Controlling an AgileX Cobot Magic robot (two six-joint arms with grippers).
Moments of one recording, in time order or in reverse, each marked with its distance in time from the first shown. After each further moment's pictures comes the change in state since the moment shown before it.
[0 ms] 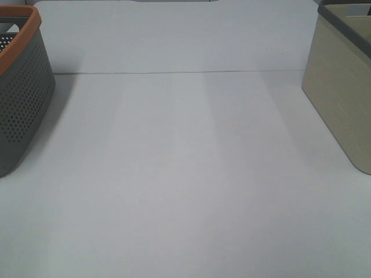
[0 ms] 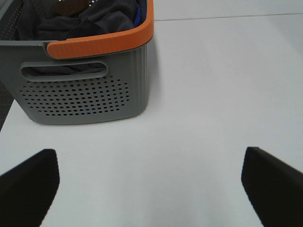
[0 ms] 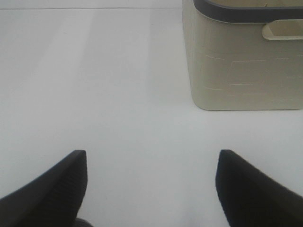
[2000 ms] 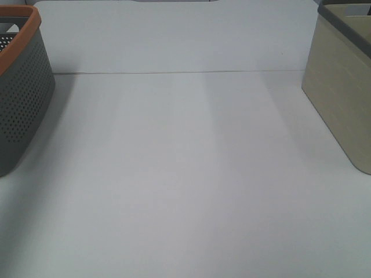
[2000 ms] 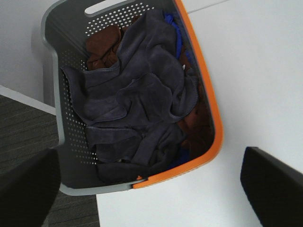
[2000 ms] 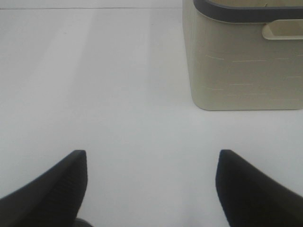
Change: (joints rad) left arm 0.077 1.270 -1.077 0.086 0.183 0.303; right arm 0.000 0.000 0.000 0.001 0.000 0.000
